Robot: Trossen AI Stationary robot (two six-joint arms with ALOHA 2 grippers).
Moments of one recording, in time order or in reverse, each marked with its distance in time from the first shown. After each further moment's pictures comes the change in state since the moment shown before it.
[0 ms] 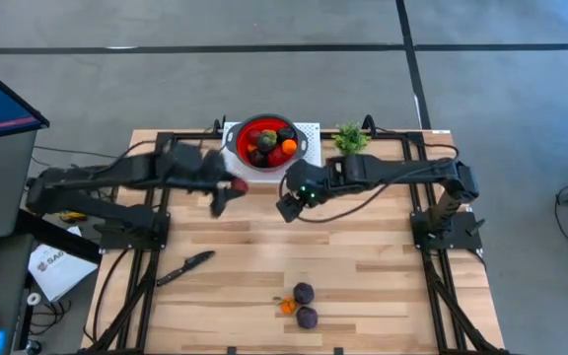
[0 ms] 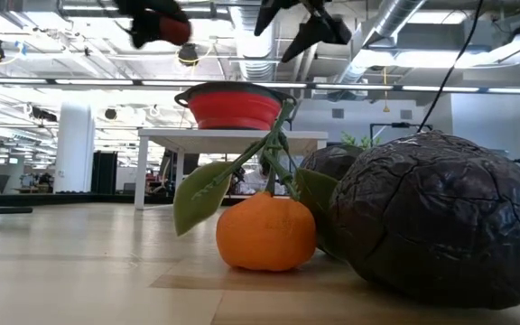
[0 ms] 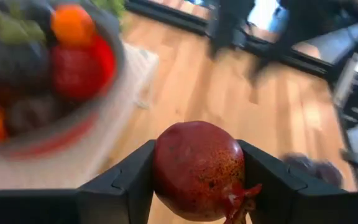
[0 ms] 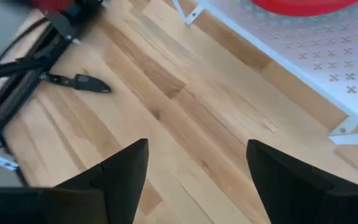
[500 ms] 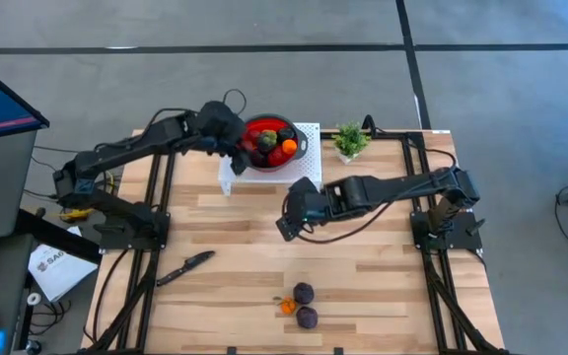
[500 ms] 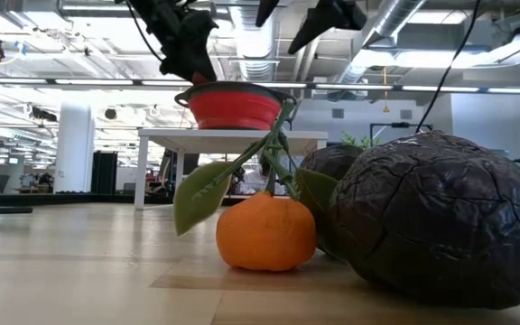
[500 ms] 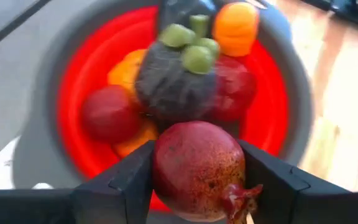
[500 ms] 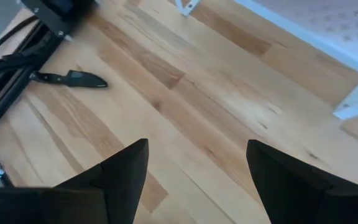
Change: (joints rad) left arm 0.355 0.351 0.292 -0.179 0.029 0.179; right arm 0.148 0.021 0.000 -0.032 0.165 0.160
